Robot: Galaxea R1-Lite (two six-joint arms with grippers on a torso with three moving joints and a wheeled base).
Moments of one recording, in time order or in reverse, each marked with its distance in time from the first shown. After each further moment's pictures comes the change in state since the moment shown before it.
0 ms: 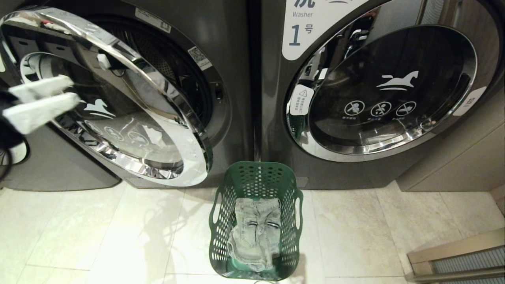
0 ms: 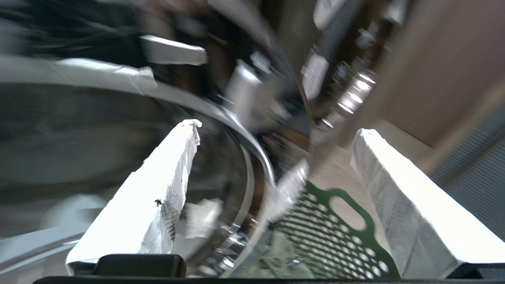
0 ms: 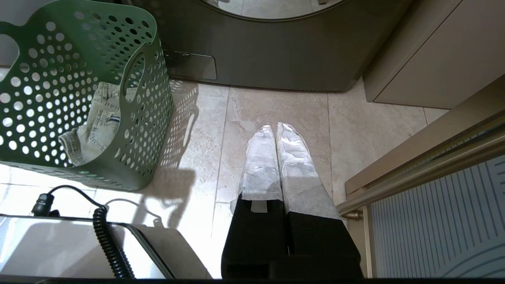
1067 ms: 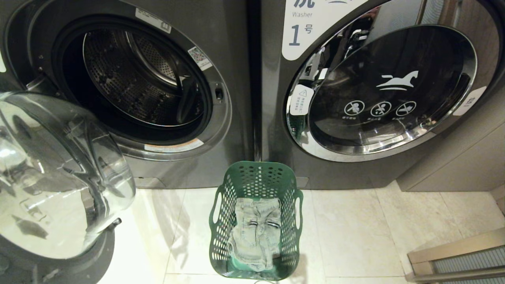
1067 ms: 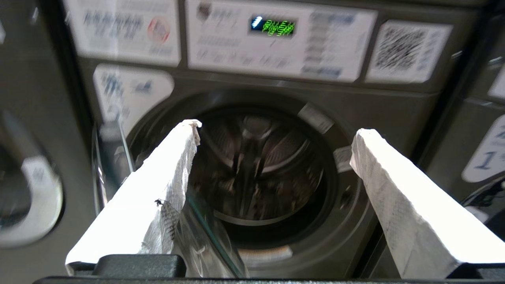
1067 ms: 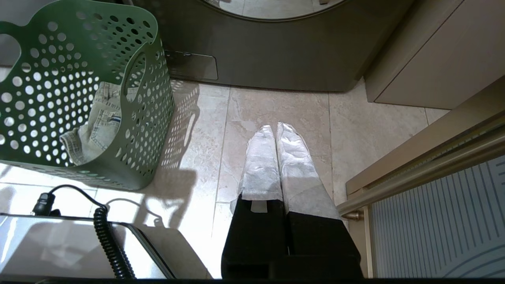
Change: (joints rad) left arm 0.601 -0.765 0.103 0.540 0.427 -0.261; right arm 0.000 0.000 0.000 0.000 0.000 0.000
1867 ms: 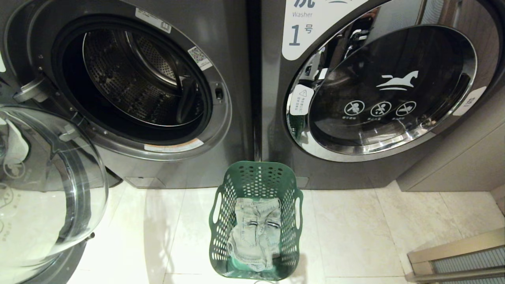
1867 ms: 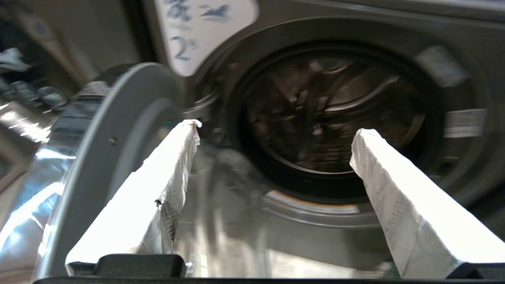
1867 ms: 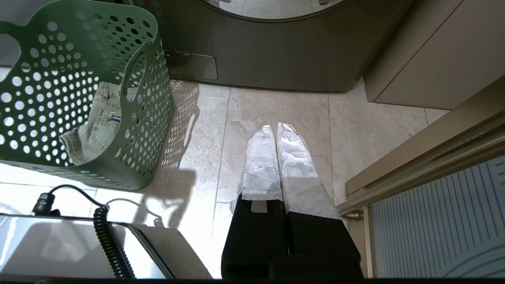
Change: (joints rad) left arm -0.281 0.337 -0.360 0.504 0.316 0.449; right arm 0.001 0.000 0.000 0.000 0.000 0.000
